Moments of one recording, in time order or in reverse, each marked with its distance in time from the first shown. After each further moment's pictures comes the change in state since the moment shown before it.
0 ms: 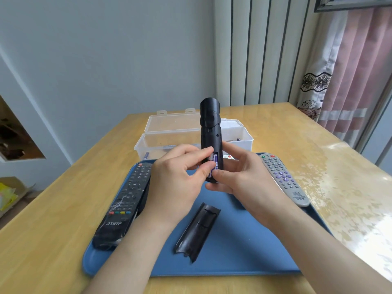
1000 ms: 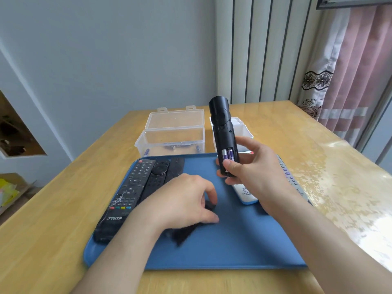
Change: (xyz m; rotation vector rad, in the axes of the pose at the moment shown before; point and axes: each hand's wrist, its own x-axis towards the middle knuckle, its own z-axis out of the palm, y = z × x) left_hand -0.002 0.004 -0.010 0.465 -0.909 -0.241; right_hand 0.005 -0.003 -0.015 -0.135 0.255 0.054
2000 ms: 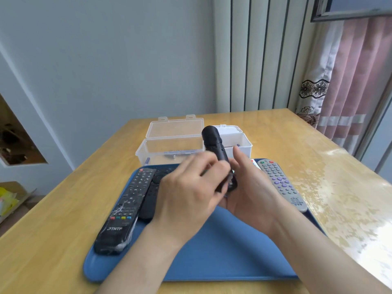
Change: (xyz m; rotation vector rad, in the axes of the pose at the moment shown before) left_hand 0.004 0.015 0.014 0.155 1.063 0.448; right_hand -0.004 0.004 0.013 0.590 -0.287 0.321
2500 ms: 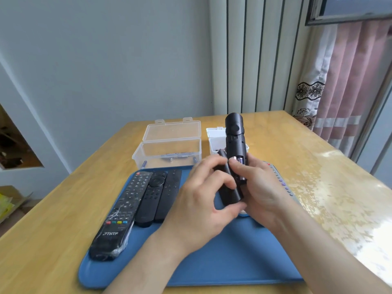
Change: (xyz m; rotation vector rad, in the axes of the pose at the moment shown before) left_hand -0.007 0.008 0.009 -0.444 -0.264 -0.233; right_hand -0.006 -0.013 -0.008 -0.138 0.134 -0.237
